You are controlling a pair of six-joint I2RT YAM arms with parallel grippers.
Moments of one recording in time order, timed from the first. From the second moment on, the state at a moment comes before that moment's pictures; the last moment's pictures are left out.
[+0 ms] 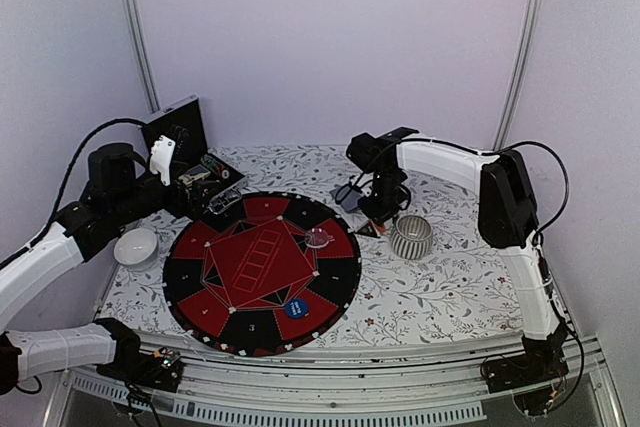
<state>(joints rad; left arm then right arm) -0.41 0.89 0.74 -0.15 0.11 0.10 0.68 2.34 2.09 -1.17 0.15 0.02</state>
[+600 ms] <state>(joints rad) -0.41 0.89 0.74 -0.14 0.38 0.11 0.79 2.02 2.04 -0.92 -0.29 -0.07</state>
